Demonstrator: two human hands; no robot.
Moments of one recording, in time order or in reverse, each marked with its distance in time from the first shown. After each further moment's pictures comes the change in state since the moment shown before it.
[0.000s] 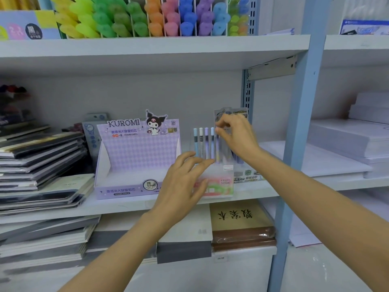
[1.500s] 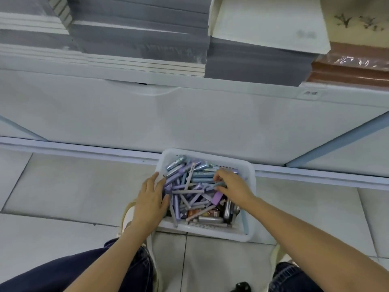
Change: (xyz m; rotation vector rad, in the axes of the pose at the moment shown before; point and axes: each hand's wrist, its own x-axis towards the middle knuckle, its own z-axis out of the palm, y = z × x) left_hand -0.473 -0.025 0.154 -0.052 -0.741 -0.969; right_hand -0.523 0.013 0.250 0.269 -1.200 0.376
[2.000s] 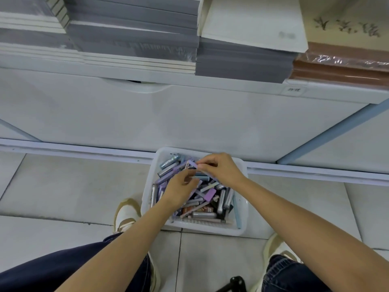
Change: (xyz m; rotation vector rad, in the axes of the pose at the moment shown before) left_hand 0.027 0.082 -0.005 -0.819 -0.263 -0.152; right_hand 0.006 -0.058 -0.047 0.505 0.067 -0.056
